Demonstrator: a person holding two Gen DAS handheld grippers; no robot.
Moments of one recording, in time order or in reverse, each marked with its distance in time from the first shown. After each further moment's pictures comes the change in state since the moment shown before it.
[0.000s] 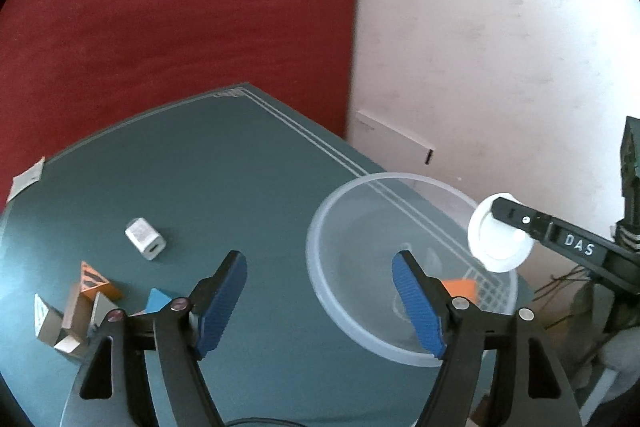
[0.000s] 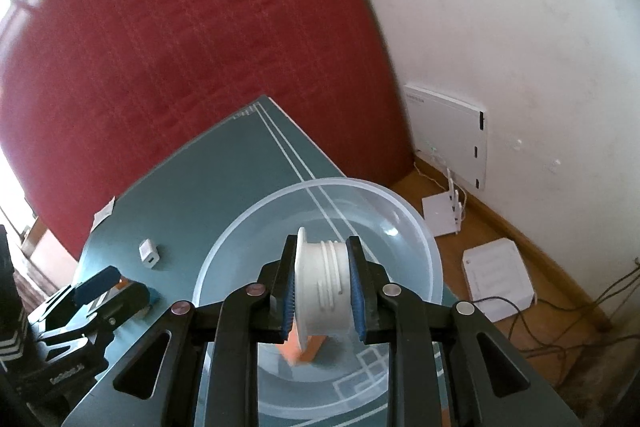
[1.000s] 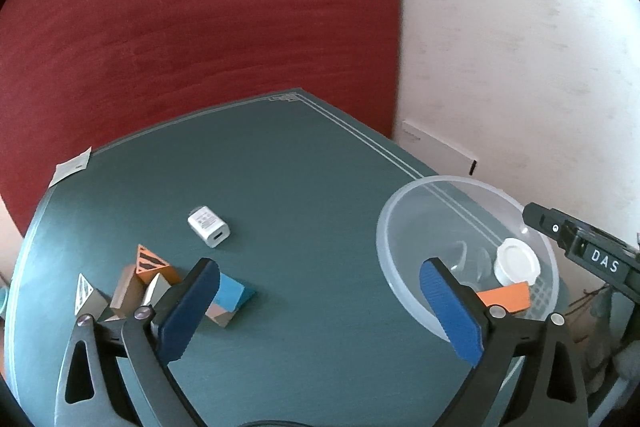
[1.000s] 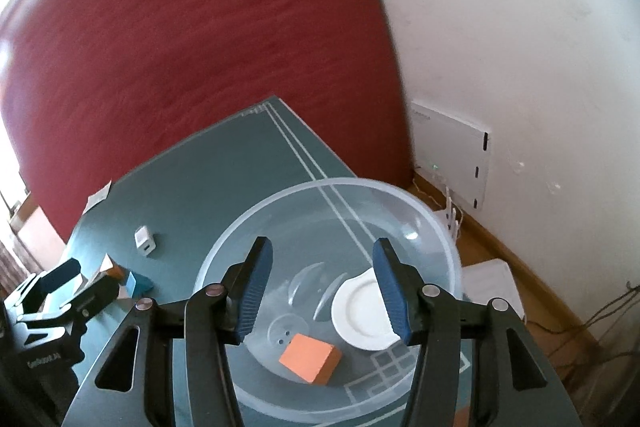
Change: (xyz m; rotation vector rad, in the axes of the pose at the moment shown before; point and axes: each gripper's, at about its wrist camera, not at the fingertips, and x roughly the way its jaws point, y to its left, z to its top) left arm 0.014 -0.001 -0.012 -0.041 -0.034 0.141; right arm 0.001 0.022 -0.010 -0.096 -0.040 -0.017
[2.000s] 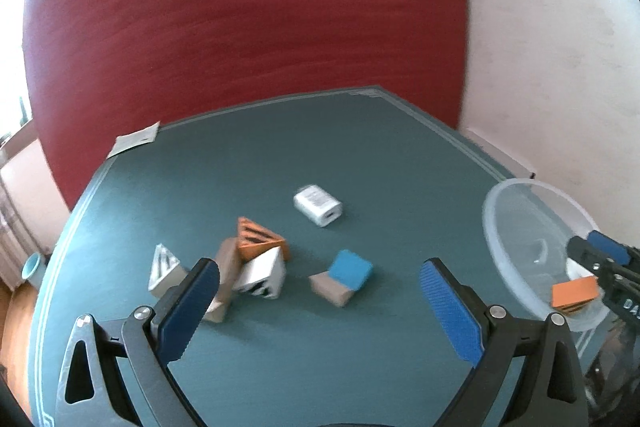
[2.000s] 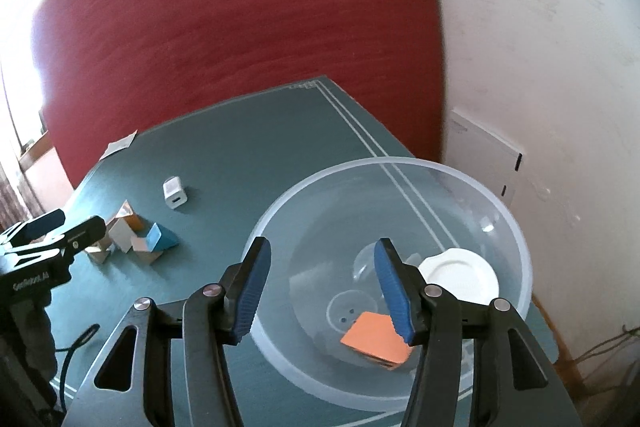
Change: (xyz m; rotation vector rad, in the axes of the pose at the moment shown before) left arm 0.053 -0.007 0.001 -0.093 0.004 0.185; right arm 0.006 0.058 -0.033 -0.184 0.023 0.053
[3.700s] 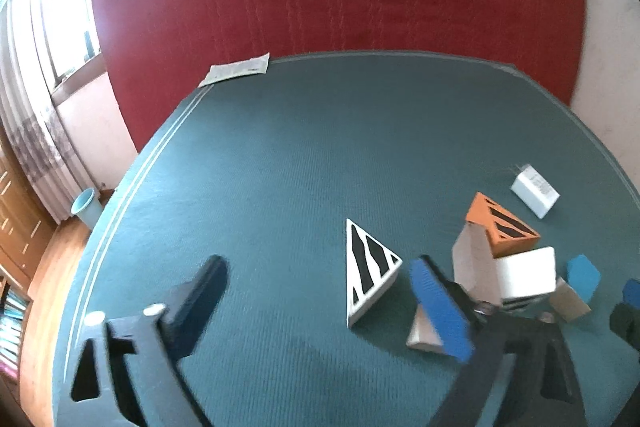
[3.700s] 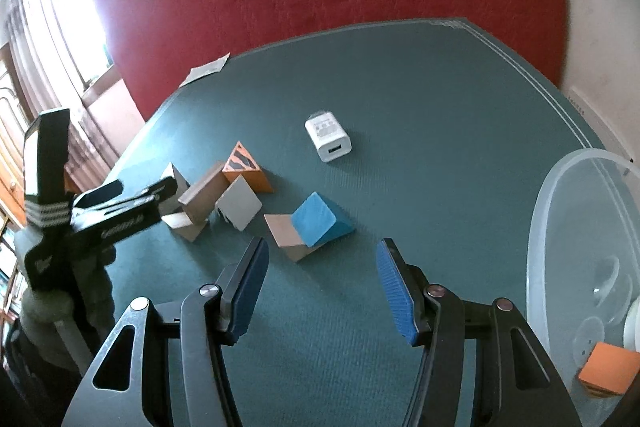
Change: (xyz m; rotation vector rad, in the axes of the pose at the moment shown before) left arm 0.112 -0.066 0.037 -0.176 0.138 0.257; right arm 0.091 0.155 0.001 -0.133 0.245 0.285
